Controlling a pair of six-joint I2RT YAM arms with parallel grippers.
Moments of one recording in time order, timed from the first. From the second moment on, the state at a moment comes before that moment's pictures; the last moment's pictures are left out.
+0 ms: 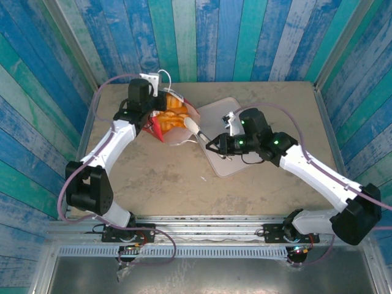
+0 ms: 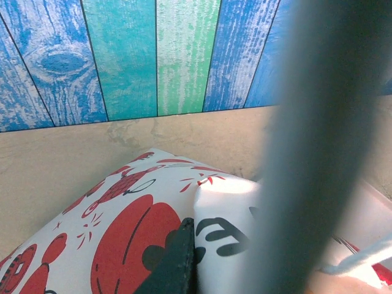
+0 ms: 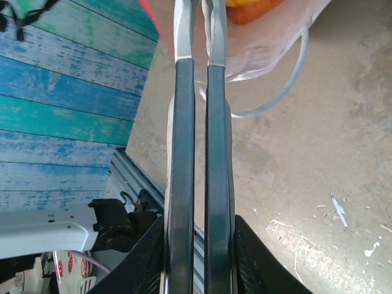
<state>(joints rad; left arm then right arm) -0.25 1.54 1.25 -0.13 0.07 -0.10 0.67 1.30 1.09 -0.46 -0.51 0.70</state>
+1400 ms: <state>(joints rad) -0.28 1.53 1.23 -0.12 0.08 -0.11 0.67 1.67 1.19 -0.02 -0.46 1.09</state>
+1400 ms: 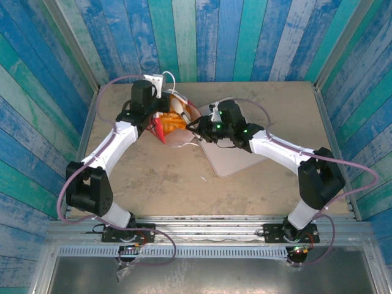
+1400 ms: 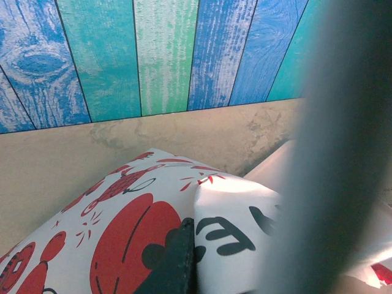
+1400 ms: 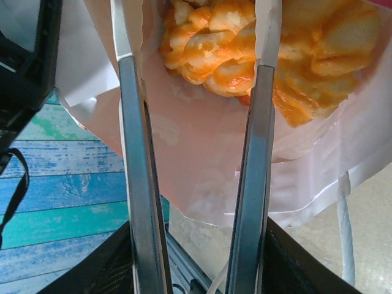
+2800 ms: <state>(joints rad) -0.28 1.53 1.20 -0.08 0.09 -0.11 0.67 1.78 1.24 0.10 -0.42 1.22</state>
